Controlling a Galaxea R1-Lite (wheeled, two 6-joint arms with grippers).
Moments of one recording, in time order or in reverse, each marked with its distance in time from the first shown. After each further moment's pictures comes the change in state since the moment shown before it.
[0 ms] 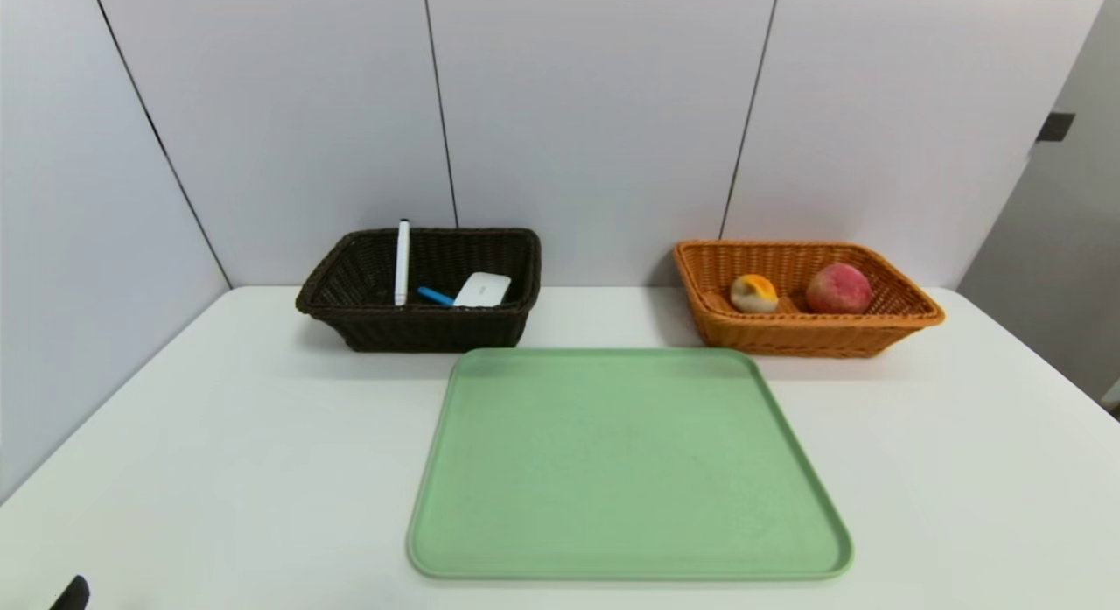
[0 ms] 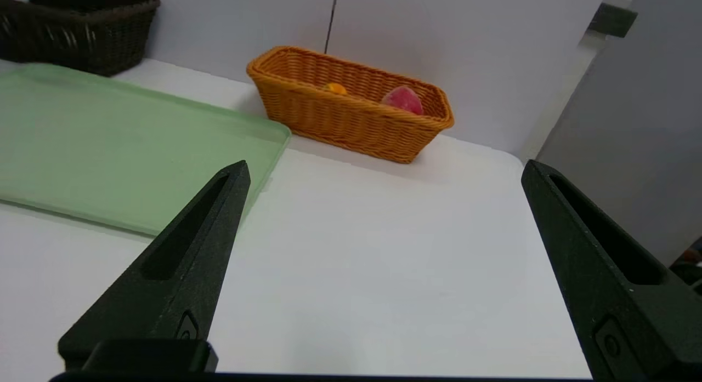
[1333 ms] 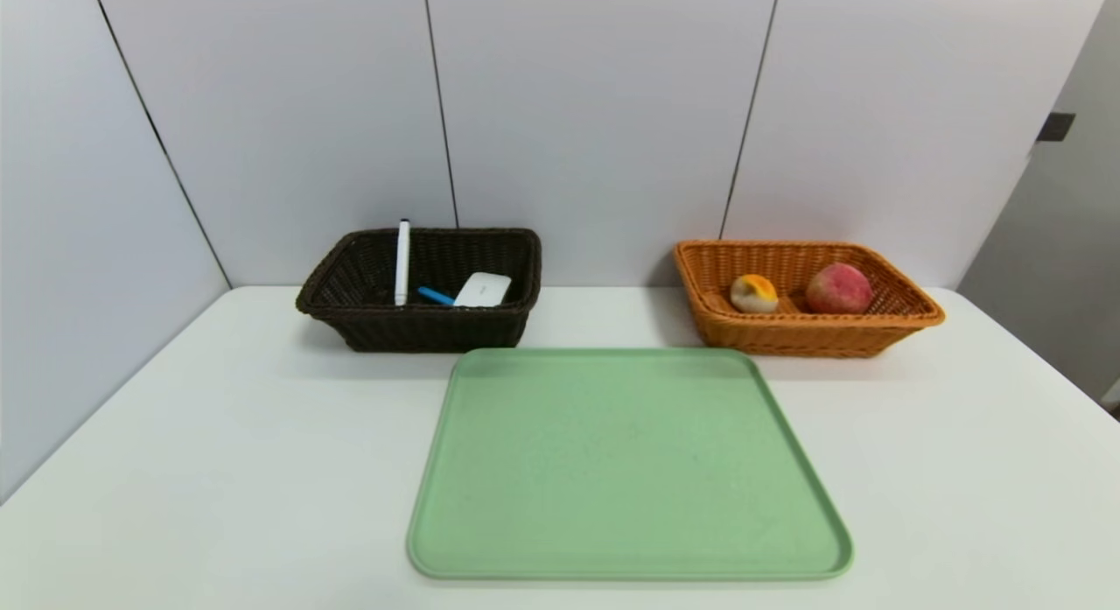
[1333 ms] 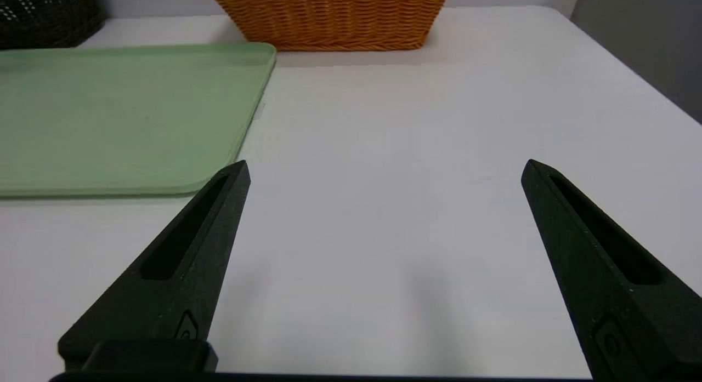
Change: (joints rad) left arm 0.000 0.001 0.002 0.257 0.001 -0.137; right arm 0.004 0.000 0.131 0.050 -0.104 0.291
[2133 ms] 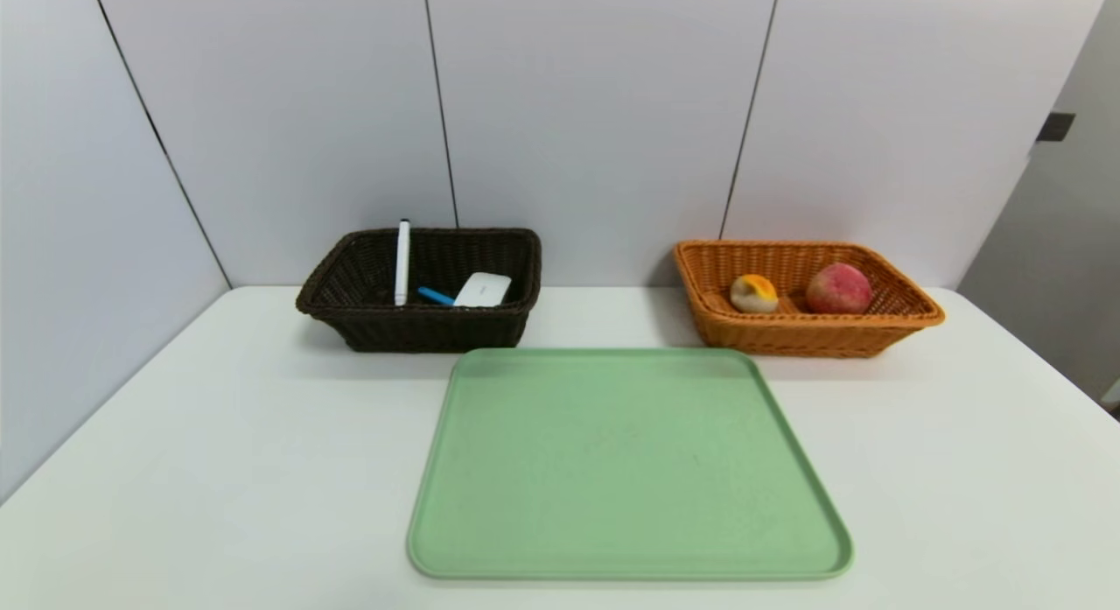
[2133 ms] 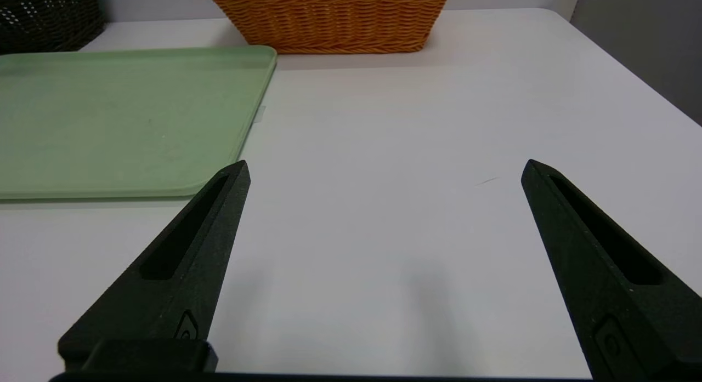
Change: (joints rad) left arm 0.000 0.001 0.000 0.000 0.000 0.000; right arm 0.000 0.000 0.003 -0.009 0.001 -0.008
